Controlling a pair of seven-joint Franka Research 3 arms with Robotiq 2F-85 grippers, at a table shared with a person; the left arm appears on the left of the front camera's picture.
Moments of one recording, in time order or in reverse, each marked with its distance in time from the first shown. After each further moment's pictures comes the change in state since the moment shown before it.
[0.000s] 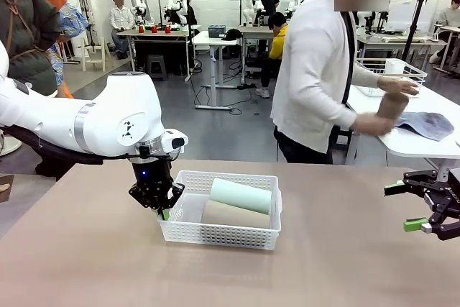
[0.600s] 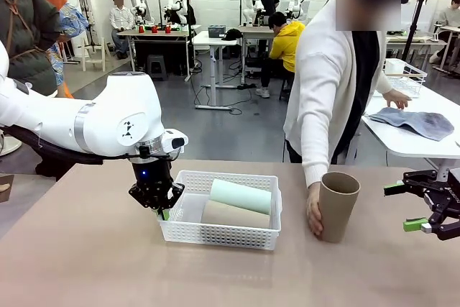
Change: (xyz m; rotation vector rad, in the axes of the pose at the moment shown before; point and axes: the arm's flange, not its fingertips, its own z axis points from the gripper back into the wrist) left arm 0.000 0.000 0.000 0.000 0.000 0.000; right arm 0.000 0.000 0.000 0.001 0.000 0.000
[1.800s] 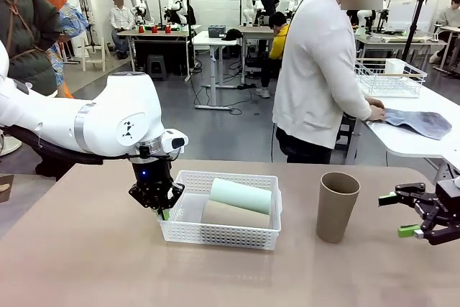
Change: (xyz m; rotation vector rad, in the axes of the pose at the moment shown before) left arm 0.000 0.000 0.000 0.000 0.000 0.000; right arm -0.071 -0.042 -0.004 0.062 -0.060 -0.073
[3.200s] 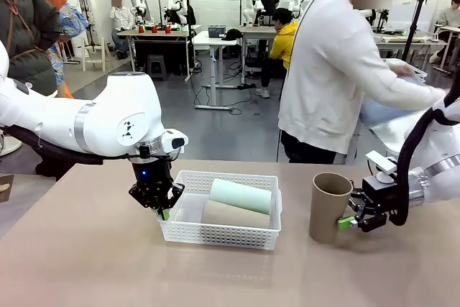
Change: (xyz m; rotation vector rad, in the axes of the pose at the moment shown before) left arm 0.000 0.000 0.000 0.000 0.000 0.000; right arm -0.024 -0.094 -0.119 0.247 -0.092 0.023
